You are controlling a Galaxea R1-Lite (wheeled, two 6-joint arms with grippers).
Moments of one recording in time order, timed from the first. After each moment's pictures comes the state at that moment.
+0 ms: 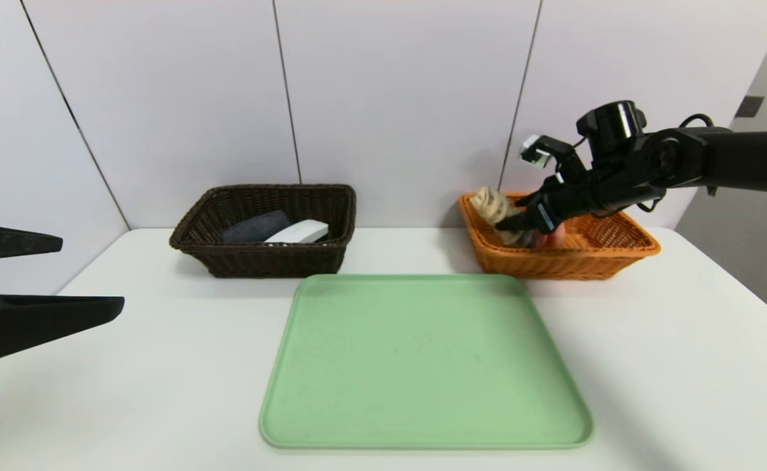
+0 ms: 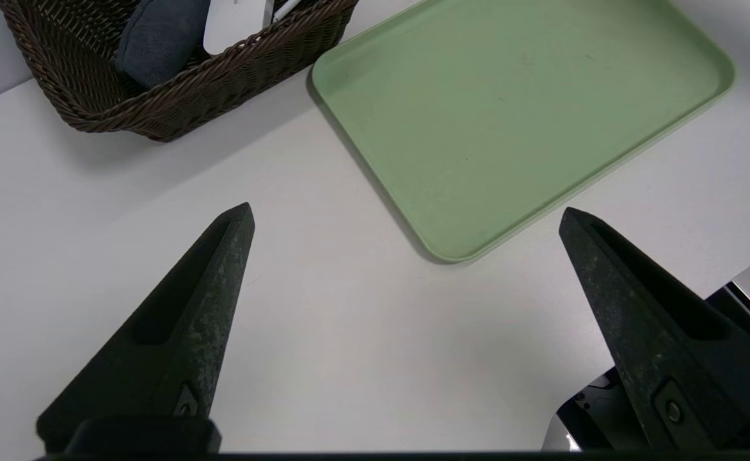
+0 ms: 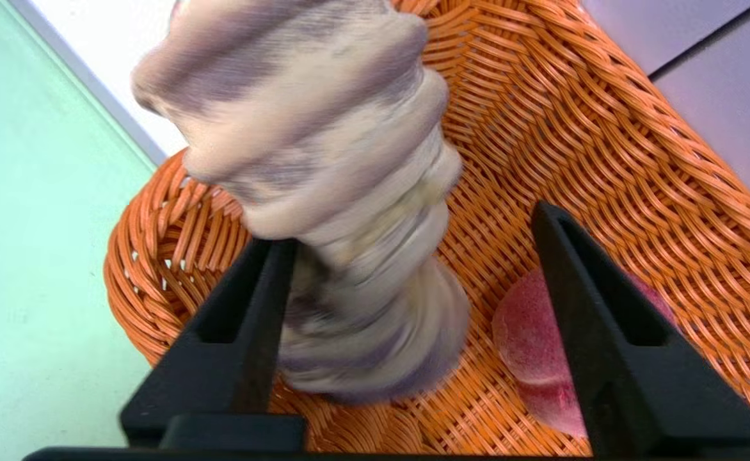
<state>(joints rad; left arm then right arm) -0.40 1.06 -1.29 0.69 -0.12 0.10 0.12 2.18 -1.88 0.40 0.42 -0.59</state>
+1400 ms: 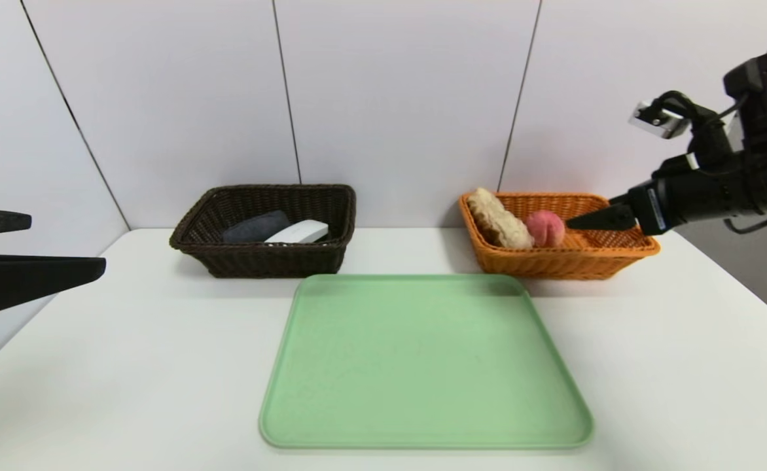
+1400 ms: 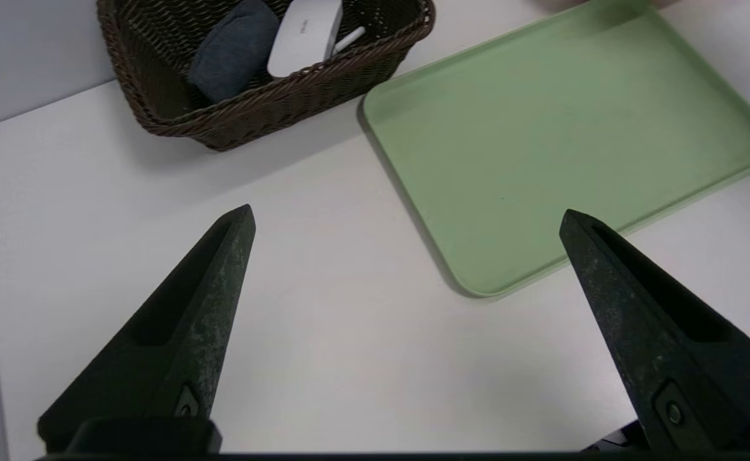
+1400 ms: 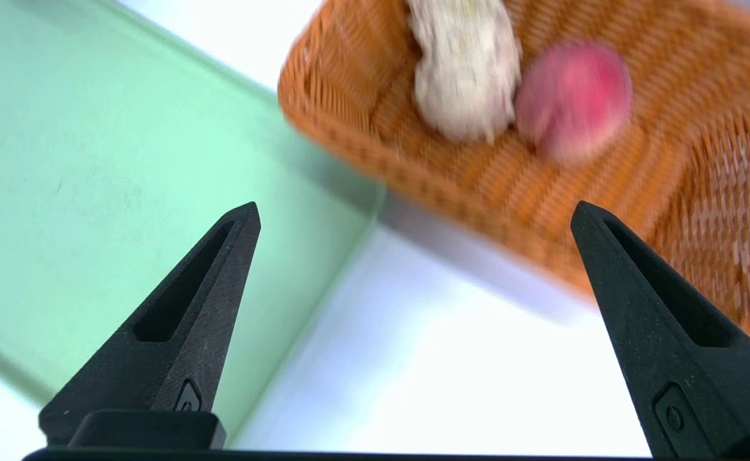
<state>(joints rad) -0.37 1.04 -1.29 0.64 -0.03 0.05 0.06 1.64 -1.40 0.41 0.34 -0.32</state>
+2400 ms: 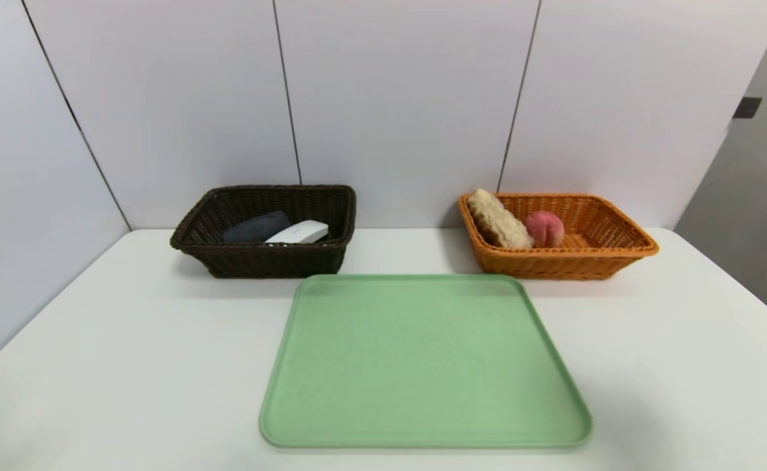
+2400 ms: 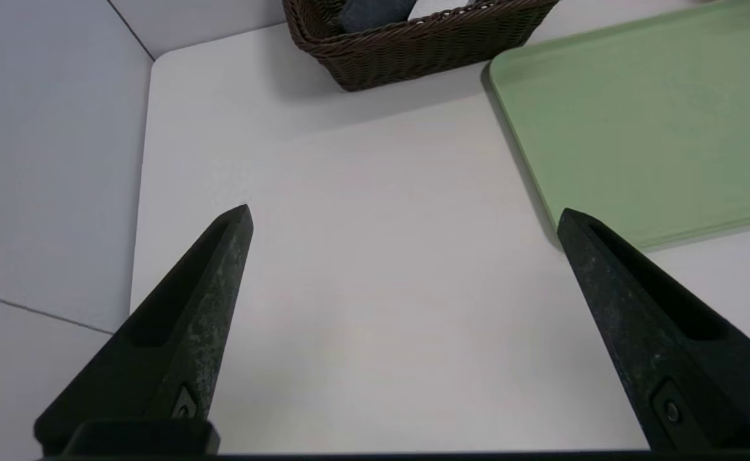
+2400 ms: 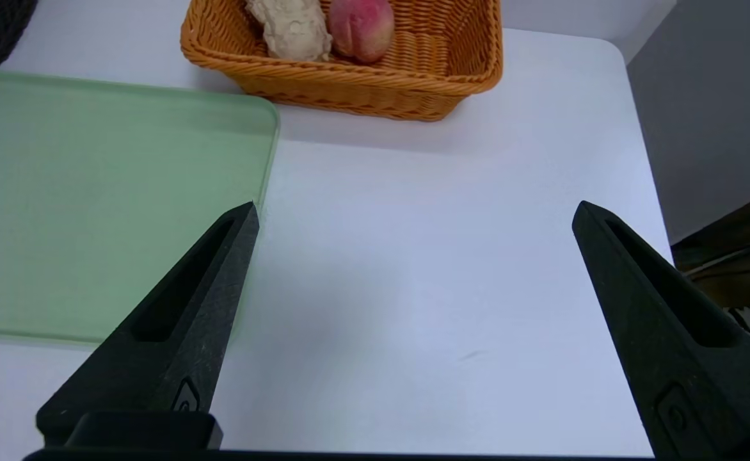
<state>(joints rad) -0.16 0.72 -1.05 0.64 0.03 0.11 0.02 0.90 -0.95 0.41 0.00 -0.09</state>
